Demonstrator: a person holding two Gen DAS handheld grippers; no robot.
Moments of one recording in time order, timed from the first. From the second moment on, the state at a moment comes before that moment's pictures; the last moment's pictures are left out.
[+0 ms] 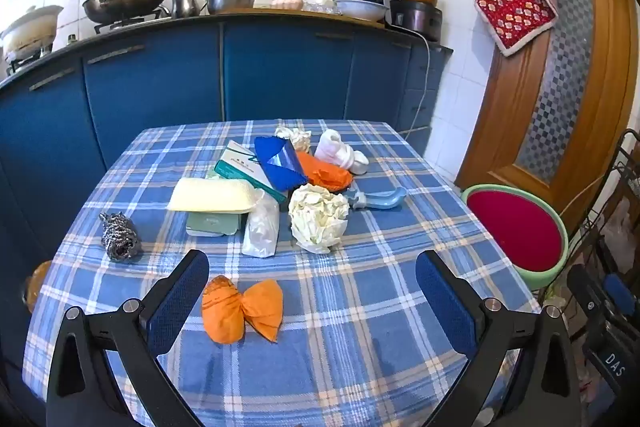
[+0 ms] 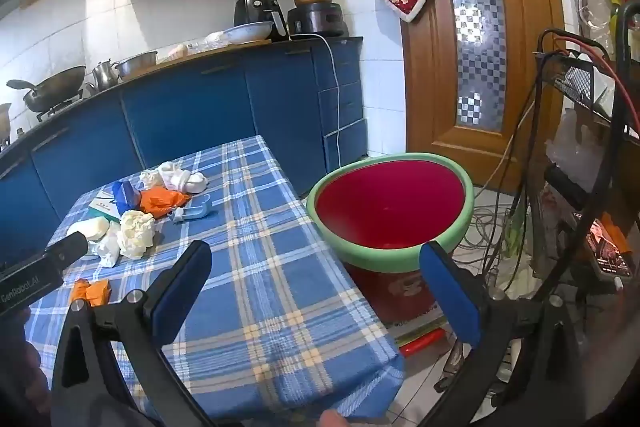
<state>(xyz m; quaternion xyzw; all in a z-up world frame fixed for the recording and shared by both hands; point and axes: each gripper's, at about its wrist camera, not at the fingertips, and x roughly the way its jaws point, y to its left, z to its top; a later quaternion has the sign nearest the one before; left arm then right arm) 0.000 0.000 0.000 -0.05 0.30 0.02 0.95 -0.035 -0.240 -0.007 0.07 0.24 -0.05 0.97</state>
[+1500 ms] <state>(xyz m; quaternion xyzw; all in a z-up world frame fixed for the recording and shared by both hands) -0.001 -0.004 -0.003 -0.05 0.29 0.02 0.95 -0.032 -0.241 -0.008 0.08 0.25 -0.05 0.96</state>
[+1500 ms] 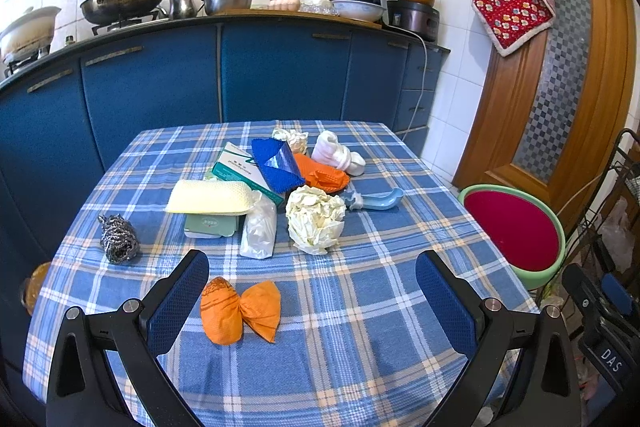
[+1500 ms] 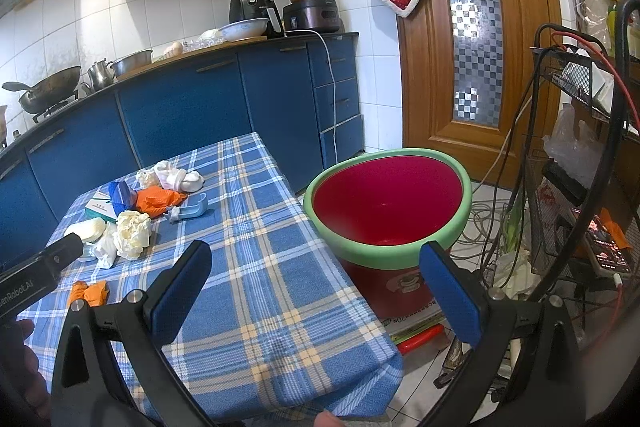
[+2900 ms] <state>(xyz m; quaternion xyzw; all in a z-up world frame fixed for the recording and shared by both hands) 0.000 -0.005 0.002 -0.05 0.29 0.01 0.95 -0.033 -0.242 -0.010 0.08 0.26 -0.06 0.96</state>
